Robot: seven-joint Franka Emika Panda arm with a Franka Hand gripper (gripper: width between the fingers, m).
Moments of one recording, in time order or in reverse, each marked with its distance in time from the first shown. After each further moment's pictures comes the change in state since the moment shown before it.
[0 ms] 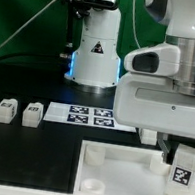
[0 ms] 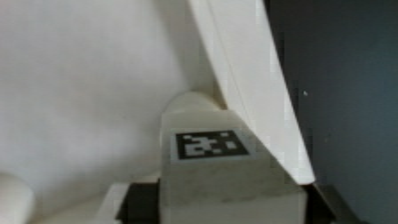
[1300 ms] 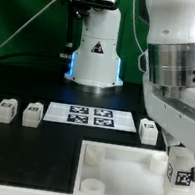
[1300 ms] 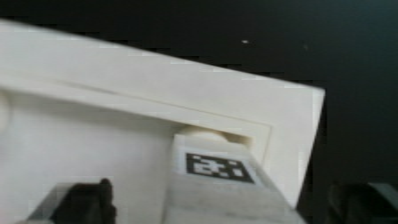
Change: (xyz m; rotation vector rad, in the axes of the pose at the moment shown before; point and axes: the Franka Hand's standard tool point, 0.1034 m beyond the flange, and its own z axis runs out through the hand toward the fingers) arm -0.002 -0.003 0.003 0.099 -0.050 0.569
